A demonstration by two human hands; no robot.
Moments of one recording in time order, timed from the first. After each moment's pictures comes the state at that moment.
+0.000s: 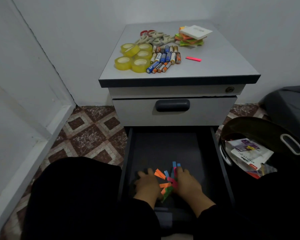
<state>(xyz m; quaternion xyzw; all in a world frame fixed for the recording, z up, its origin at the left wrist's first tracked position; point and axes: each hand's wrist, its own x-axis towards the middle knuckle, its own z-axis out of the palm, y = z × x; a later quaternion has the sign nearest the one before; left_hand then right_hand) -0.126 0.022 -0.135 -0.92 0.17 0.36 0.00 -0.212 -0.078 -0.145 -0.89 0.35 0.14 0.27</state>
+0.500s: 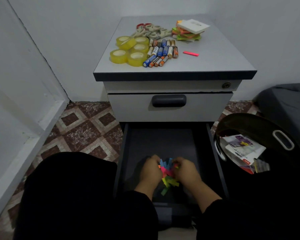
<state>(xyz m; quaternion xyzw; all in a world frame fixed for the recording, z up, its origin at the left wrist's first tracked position) -0.122 0.004 -0.145 -0.89 0.21 0.28 -0.31 -0.212 -0.095 -0.133 -0.80 0.41 0.02 0.43</state>
